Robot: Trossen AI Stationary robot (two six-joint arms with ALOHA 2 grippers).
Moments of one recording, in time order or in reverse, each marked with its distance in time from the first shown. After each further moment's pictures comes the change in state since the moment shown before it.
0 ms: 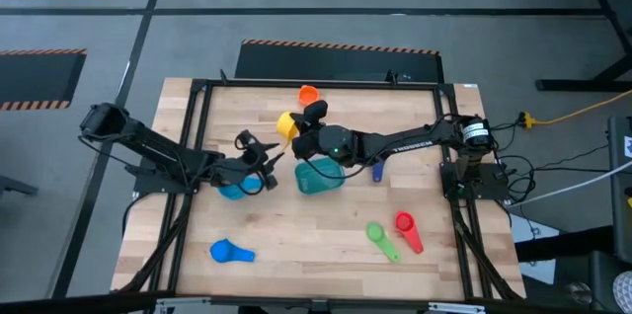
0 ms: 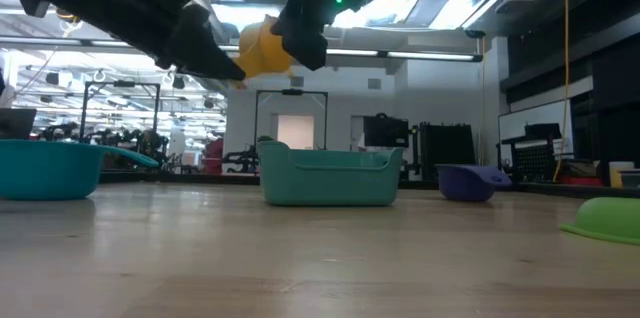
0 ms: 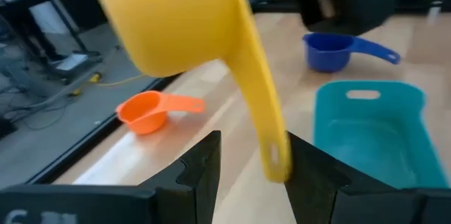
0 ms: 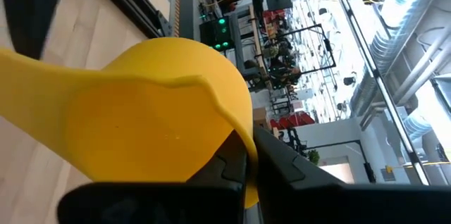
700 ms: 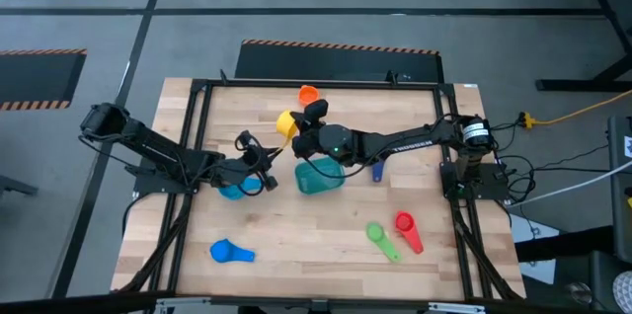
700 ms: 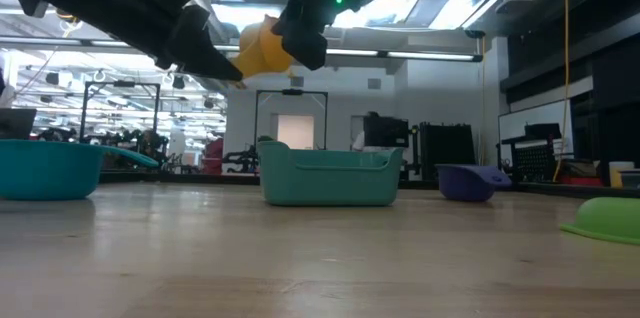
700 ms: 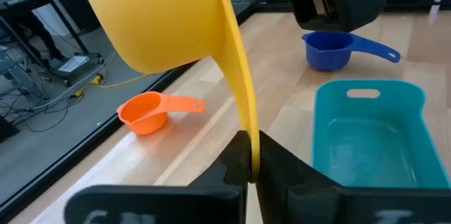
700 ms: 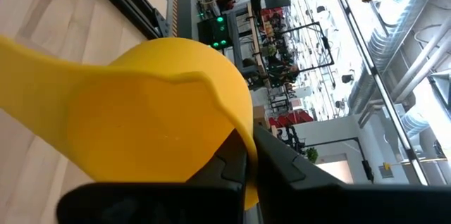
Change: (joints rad) left arm 0.000 0.004 0.000 0.002 0.001 0.001; right arm 0.001 0.000 0.000 0.001 0.002 0.002
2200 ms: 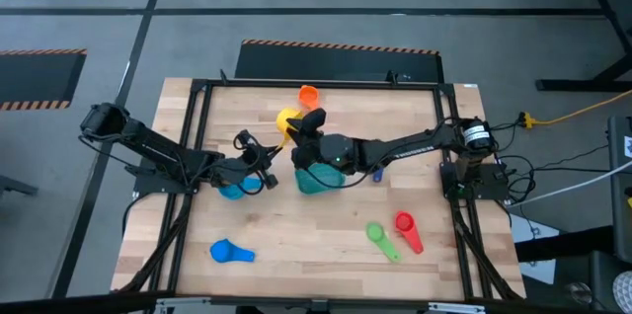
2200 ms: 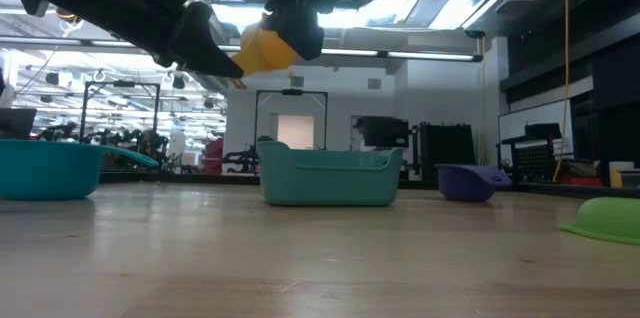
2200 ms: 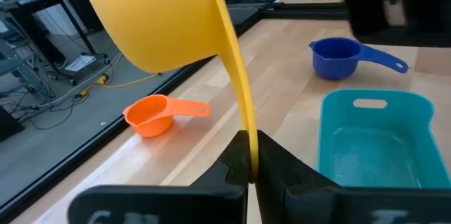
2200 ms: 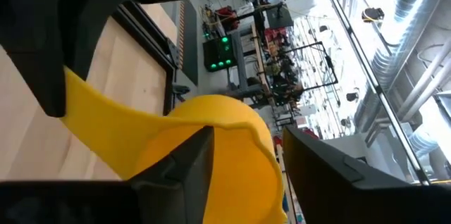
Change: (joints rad) left arm 0.001 -0.001 0.000 0.021 -0.025 -0.007; right arm 0.054 -0.002 0.000 0.020 -0.016 -0.001
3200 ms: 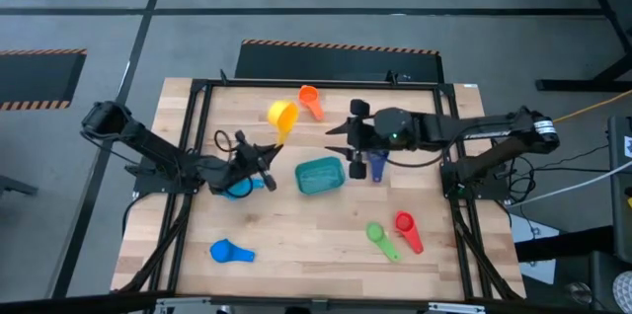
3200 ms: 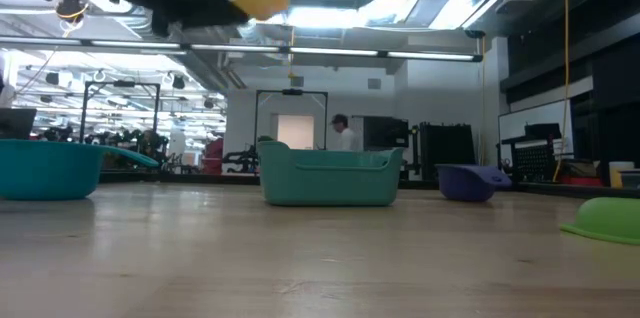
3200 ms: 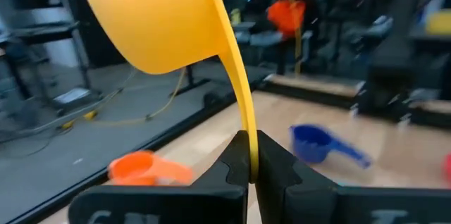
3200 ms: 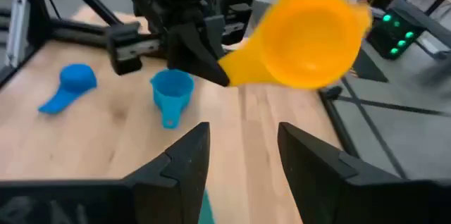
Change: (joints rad) left arm -0.109 0.000 0.000 0.417 -0.107 0.166; right arm -0.040 -0.521 -0.147 -0.592 -0.575 0.930
